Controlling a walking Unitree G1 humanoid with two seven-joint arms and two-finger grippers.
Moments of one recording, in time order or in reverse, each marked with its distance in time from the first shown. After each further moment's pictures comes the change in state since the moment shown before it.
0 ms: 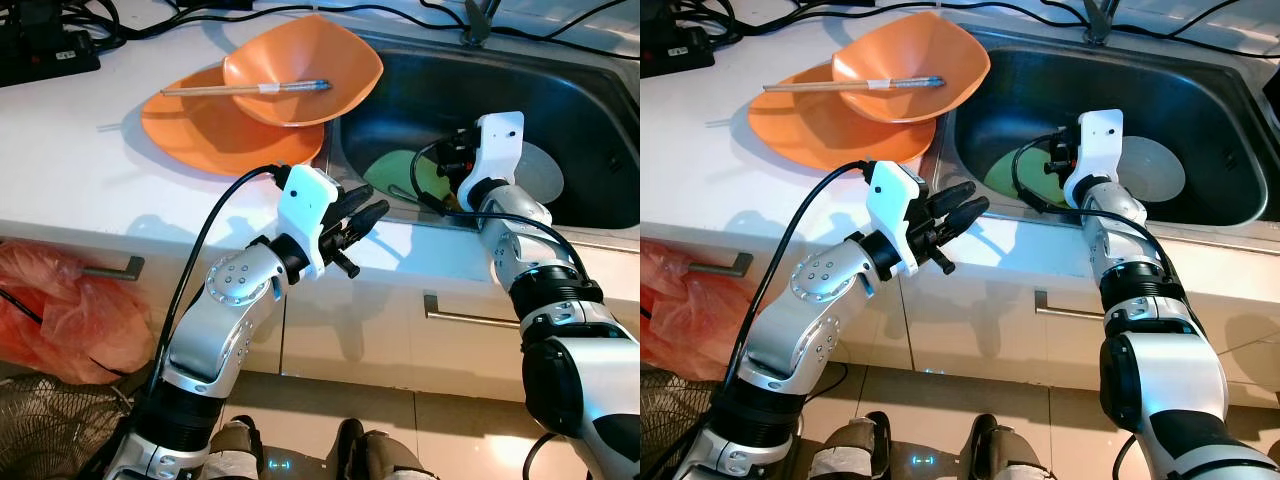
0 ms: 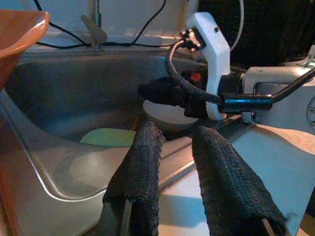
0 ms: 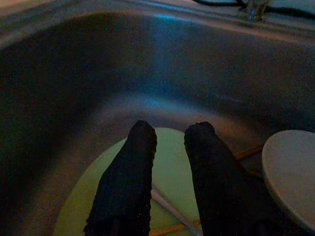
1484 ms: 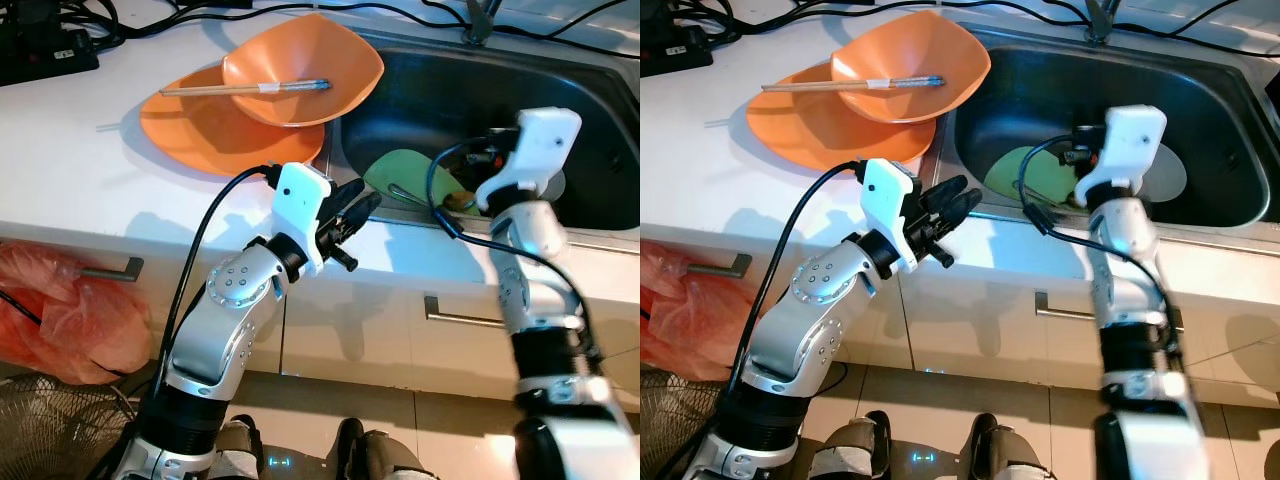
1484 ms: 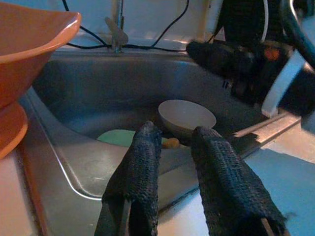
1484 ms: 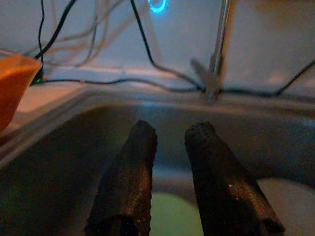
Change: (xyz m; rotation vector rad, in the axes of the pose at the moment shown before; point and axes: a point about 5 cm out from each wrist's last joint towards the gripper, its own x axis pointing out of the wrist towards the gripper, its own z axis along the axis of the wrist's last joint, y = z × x) left arm 0.000 0.002 0.000 -0.026 -0.029 0.088; right arm -0.045 0.011 0.017 0.082 -0.333 -0.101
